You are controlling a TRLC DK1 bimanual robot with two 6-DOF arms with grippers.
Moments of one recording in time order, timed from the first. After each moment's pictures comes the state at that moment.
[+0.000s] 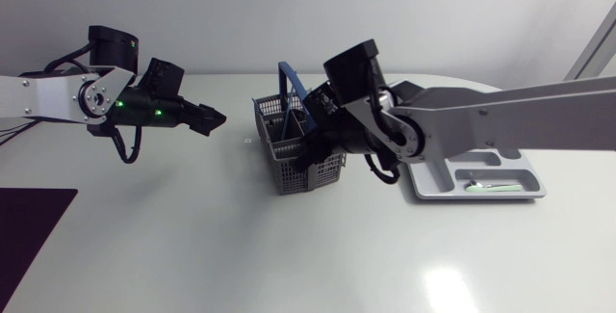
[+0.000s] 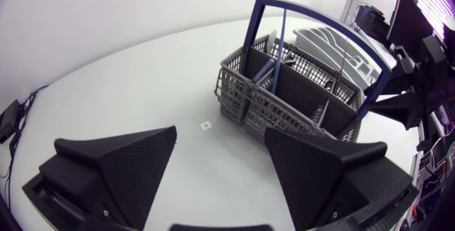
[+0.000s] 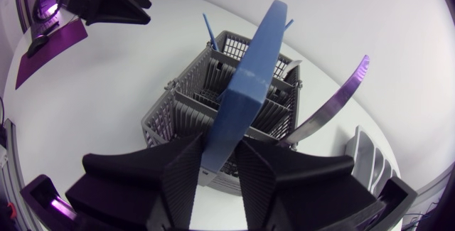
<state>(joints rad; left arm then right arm) -0.08 1.68 1.06 -0.10 0.38 0.25 0.67 1.70 1.07 -0.07 0.10 -0.16</state>
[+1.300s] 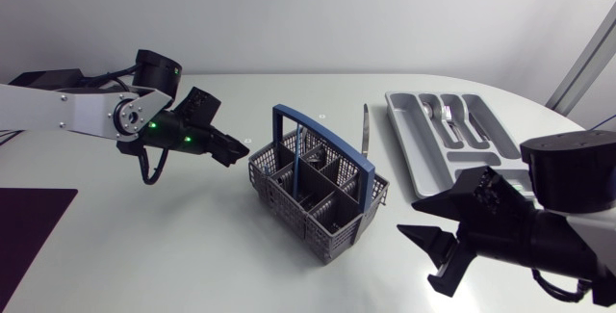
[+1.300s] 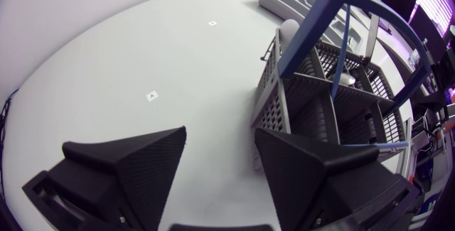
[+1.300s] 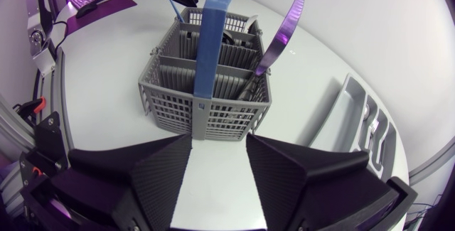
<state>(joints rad) -0.22 1.72 1.01 -0.19 0.37 0.31 0.45 0.81 0.47 -0.41 -0.20 -0.36</state>
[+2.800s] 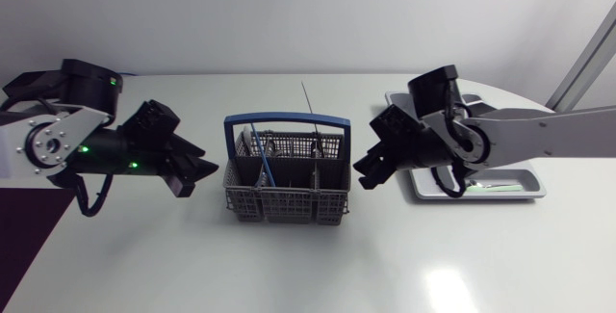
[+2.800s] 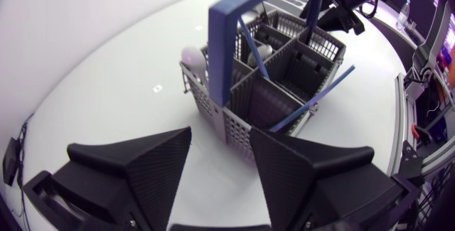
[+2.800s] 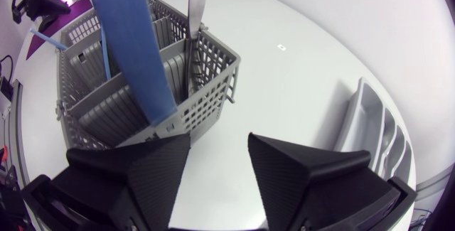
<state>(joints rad) -0.13 1.36 0.78 -0.28 0.44 0.55 0.35 1.63 0.87 -0.08 -0.20 -0.37</state>
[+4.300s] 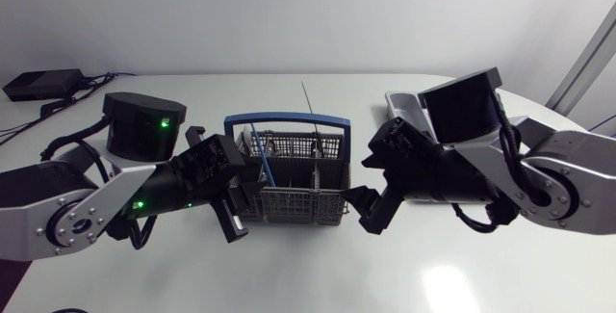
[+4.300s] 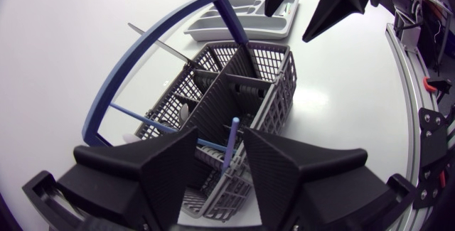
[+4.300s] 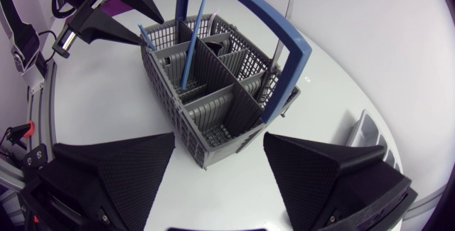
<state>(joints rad) -0.56 1.29 0.63 0.03 0.16 0.60 0.58 1.27 0.73 -0.21 -0.14 -0.34</state>
